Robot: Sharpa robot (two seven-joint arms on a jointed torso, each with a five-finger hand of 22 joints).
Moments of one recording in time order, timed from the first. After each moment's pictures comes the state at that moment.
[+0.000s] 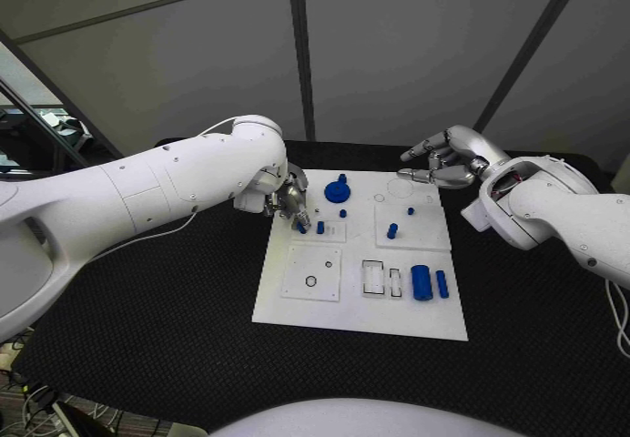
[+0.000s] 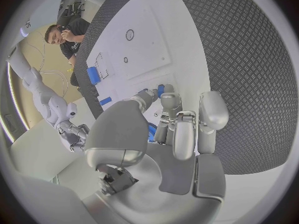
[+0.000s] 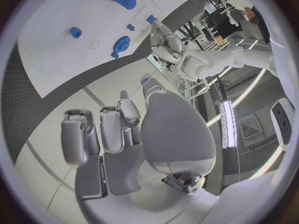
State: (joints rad) left arm 1.33 -0.53 0.03 1.15 -1.11 0.58 -0.59; left_hand 1.15 -0.03 0.45 0.07 0.34 1.02 0.04 0.35 0.90 1.33 -0.02 0.88 1.06 1.47 -0.07 1.52 1.31 0.11 1.35 0.04 1.13 1.31; right arm 1.20 -0.78 0.11 1.42 -1.11 -0.34 -0.03; right_hand 1.34 -0.14 0.11 0.26 0.20 0.94 0.12 0.07 0.07 1.38 0.04 1.14 1.21 1.46 -0.04 1.38 1.27 0.02 1.47 0.07 1.52 1.31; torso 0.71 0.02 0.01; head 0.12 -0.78
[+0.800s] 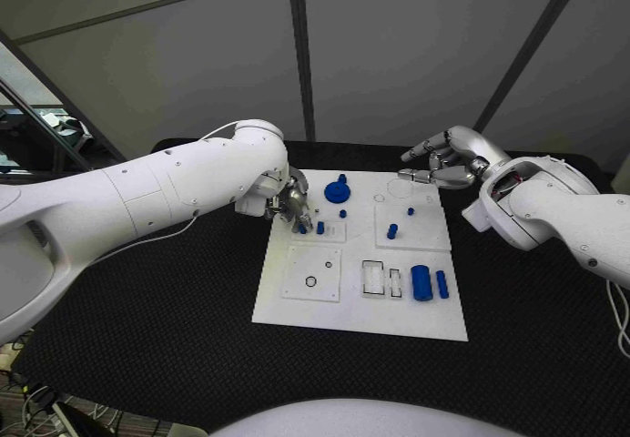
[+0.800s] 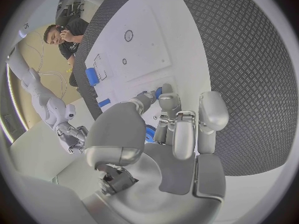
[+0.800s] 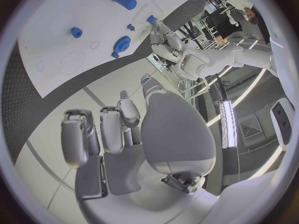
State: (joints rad) left arm 1.32 -0.53 0.02 1.15 -1.11 0.56 -0.61; left_hand 1.08 -0.05 0.51 0.04 0.18 1.05 0.03 0.36 0.91 1.35 -0.03 0.88 1.06 1.47 -0.08 1.52 1.31 0.11 1.35 0.03 1.13 1.31; right arm 1.20 -0.78 0.11 1.42 -1.11 -0.34 -0.03; right_hand 1.34 -0.14 0.11 0.26 0.20 0.94 0.12 0.07 0.07 1.38 0.04 1.14 1.21 1.46 -0.04 1.38 1.27 0.01 1.47 0.07 1.52 1.31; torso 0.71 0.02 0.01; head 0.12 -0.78
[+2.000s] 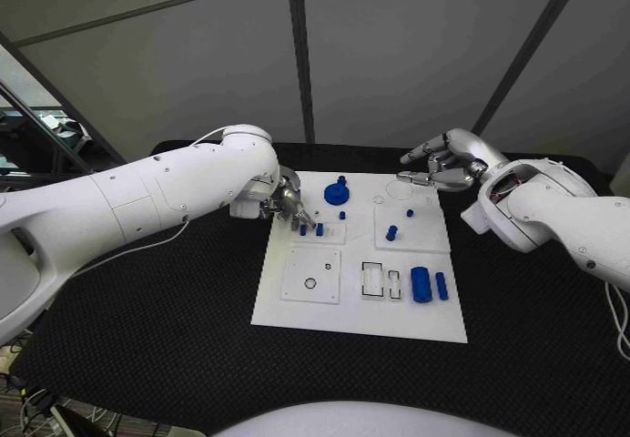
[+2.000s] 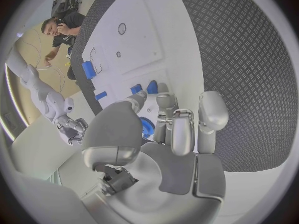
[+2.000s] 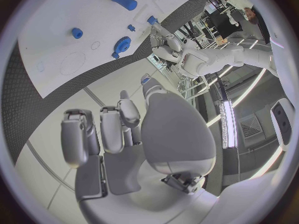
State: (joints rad) left arm 1.31 -0.57 0.03 1.17 -1.13 0.47 -0.59; left_hand 1.00 -0.14 0.35 0.22 0.05 1.06 0.02 0.33 0.90 1.34 -0.04 0.87 1.05 1.46 -0.09 1.50 1.31 0.11 1.36 0.03 1.12 1.31; right arm 1.20 -0.78 0.11 1.42 -1.11 -0.34 -0.02; right_hand 1.34 -0.14 0.11 0.26 0.20 0.94 0.12 0.07 0.07 1.38 0.04 1.14 1.20 1.46 -0.04 1.37 1.27 0.02 1.47 0.07 1.51 1.31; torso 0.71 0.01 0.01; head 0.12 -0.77
